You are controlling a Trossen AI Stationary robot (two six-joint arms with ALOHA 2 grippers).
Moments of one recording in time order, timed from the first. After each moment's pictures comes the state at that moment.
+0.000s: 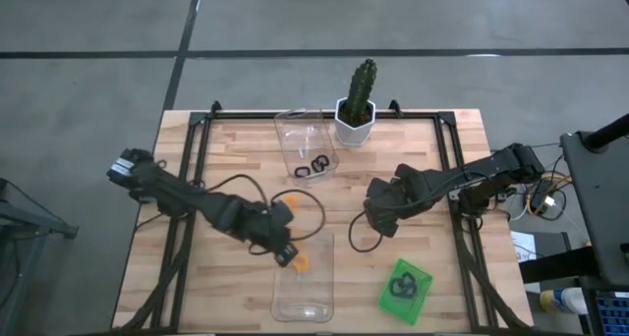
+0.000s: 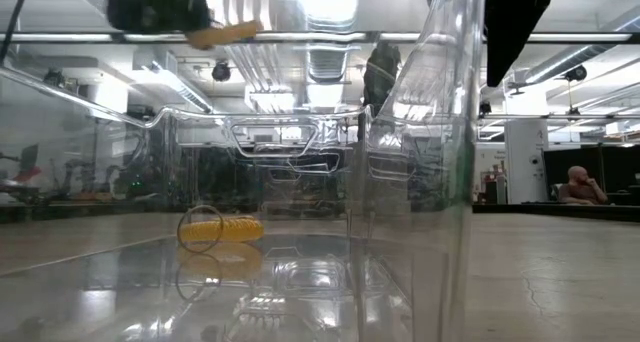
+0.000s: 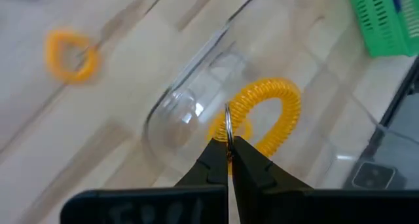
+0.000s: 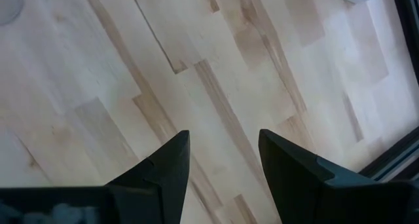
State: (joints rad) left arm -0.42 1.53 1.34 -0.88 -0.21 -1.10; right arm 0.27 1.55 1.37 -1.35 0.34 0.75
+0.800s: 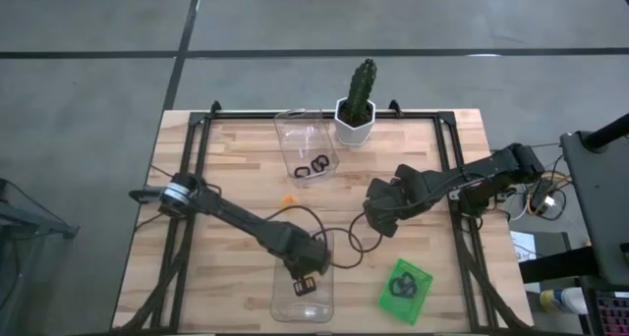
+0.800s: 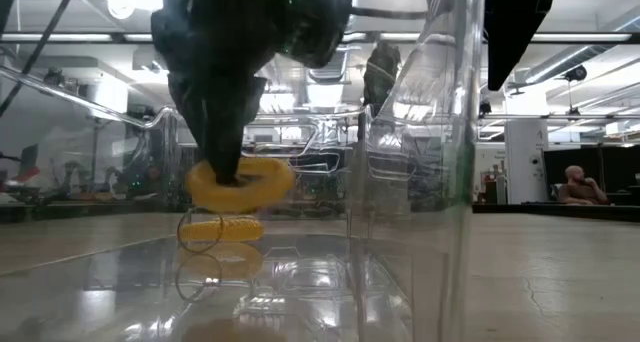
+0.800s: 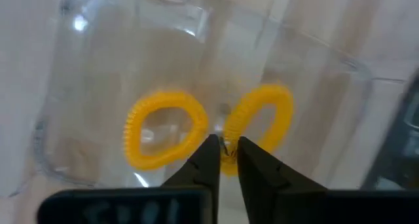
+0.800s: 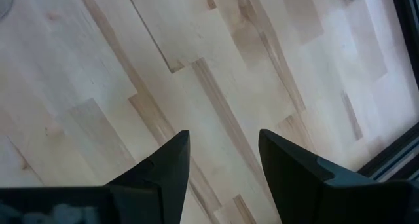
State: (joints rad) left arm -0.39 2.00 1.57 -0.82 0.12 -0.74; right arm 0.27 1.55 1.35 -1.34 0.35 0.76
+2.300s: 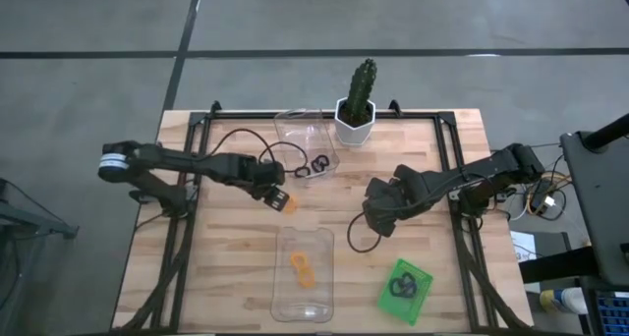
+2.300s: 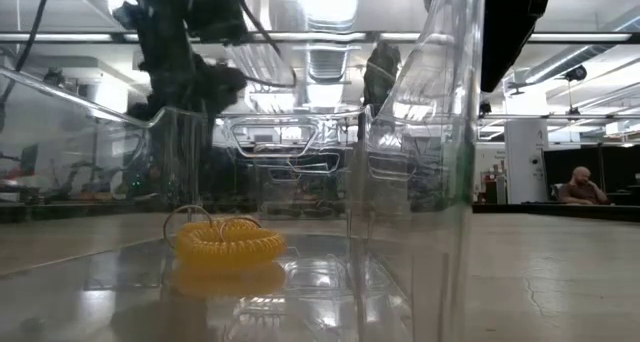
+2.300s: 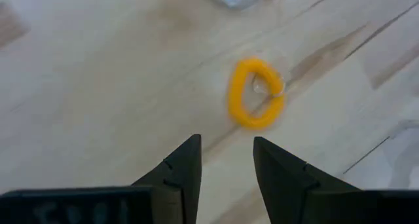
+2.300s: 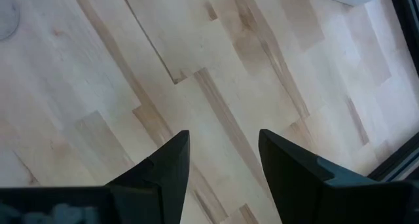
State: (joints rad) left arm 0.09 1.40 0.90 -0.70 -0.05 -0.89; right arm 0.27 1.55 1.34 -1.30 0.37 0.78
